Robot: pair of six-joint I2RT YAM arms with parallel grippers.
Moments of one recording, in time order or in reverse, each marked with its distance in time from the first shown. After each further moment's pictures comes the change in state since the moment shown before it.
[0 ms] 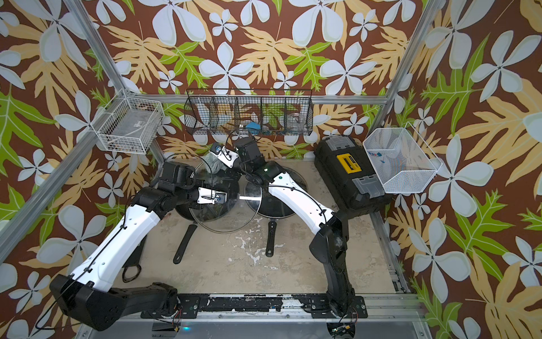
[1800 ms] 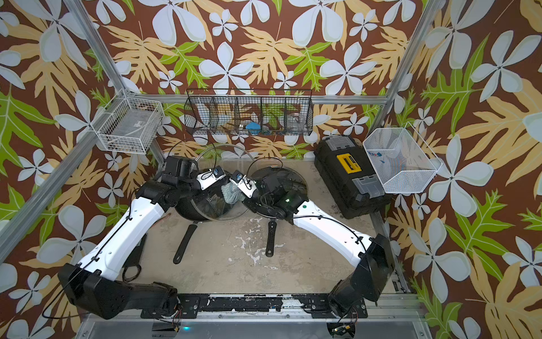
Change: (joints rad) left arm 0.008 0.074 0.064 0.026 -0.056 -0.669; right arm 0.023 -0.457 -0.659 0.047 0.055 0.196
